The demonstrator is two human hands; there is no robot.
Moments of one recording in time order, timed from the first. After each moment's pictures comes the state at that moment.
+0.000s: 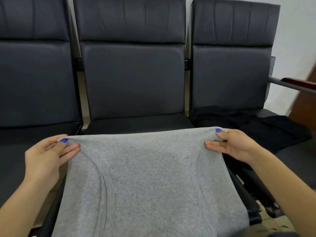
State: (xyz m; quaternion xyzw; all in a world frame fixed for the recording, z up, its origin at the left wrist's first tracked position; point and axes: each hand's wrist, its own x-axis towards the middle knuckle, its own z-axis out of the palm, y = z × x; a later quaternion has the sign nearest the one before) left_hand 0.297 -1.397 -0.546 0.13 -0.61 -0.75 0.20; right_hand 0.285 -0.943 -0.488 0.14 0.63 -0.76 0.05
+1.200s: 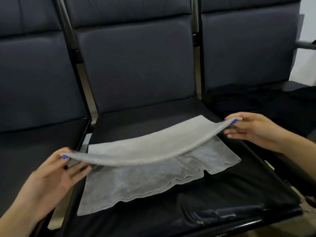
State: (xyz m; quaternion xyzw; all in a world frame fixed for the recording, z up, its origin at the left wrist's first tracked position) left_hand 0.331 -1.449 -0.575 -0.02 -0.43 -0.90 -0.05; right_hand 0.263 -0.920 -0.529 -0.02 0.69 -0.72 0.07
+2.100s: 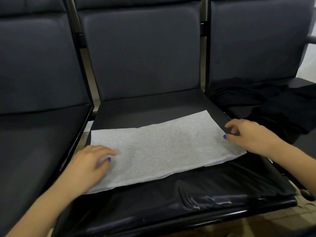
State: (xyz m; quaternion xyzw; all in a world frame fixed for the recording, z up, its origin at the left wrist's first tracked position) left_hand 0.342 -1.362 -0.562 -0.14 -0.97 -0.17 0.10; right_hand 0.286 -0.951 -0.537 0.03 0.99 -0.14 0.03
